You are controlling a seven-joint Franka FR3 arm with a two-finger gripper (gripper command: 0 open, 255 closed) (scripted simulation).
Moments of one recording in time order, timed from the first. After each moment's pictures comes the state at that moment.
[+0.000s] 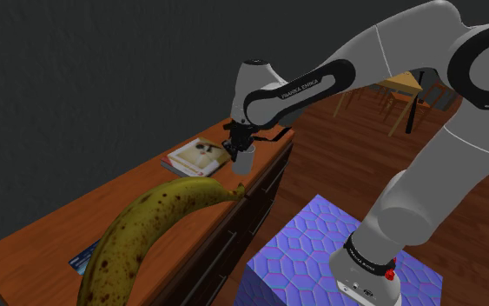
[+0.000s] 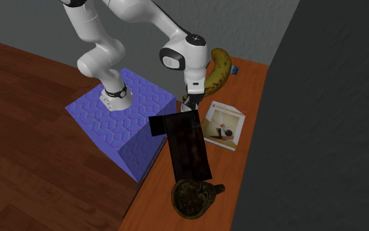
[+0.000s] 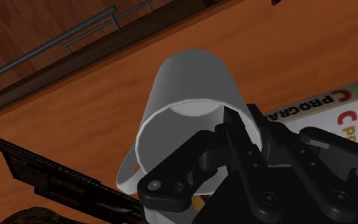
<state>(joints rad) 0.04 -0.07 0.18 -2.36 -0.05 2.34 0.38</state>
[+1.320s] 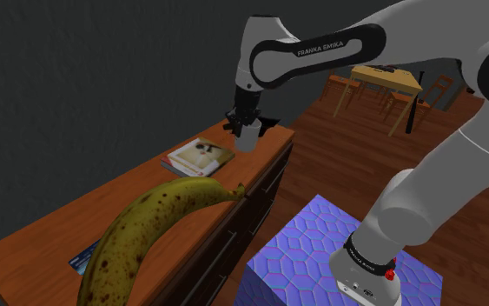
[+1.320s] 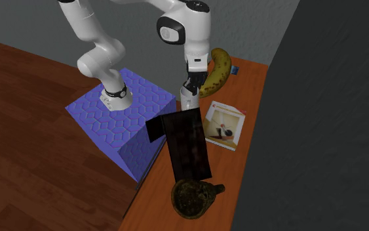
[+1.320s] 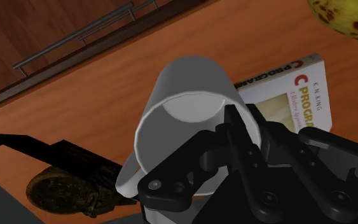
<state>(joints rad) 0.04 -0.19 0.17 -2.20 -0.02 2.06 0.35</state>
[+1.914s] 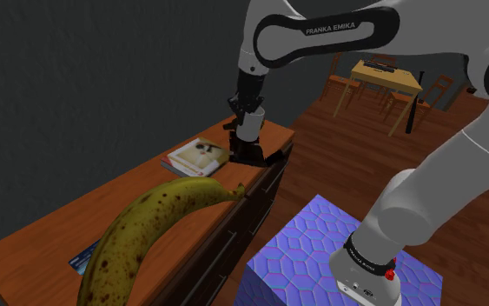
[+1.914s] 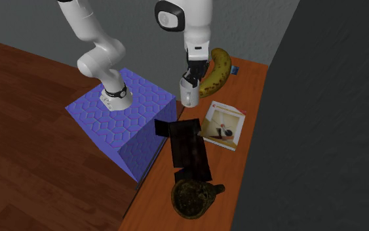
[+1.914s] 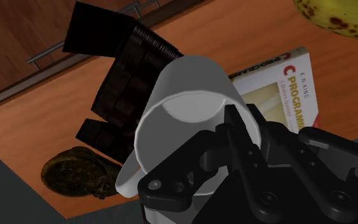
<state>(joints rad) 0.04 -0.22 0.16 -2.11 -0.01 1.95 0.34</state>
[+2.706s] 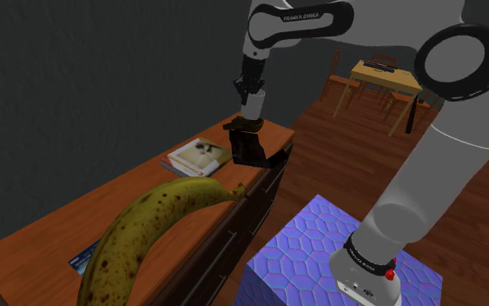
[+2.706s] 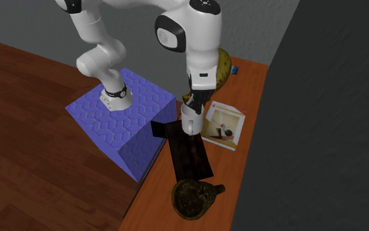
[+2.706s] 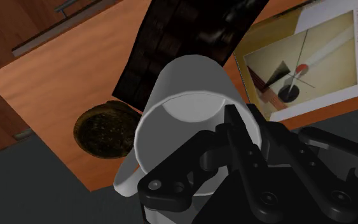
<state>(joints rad) -0.06 0.03 0.05 -1.80 -0.04 1.89 0.14</state>
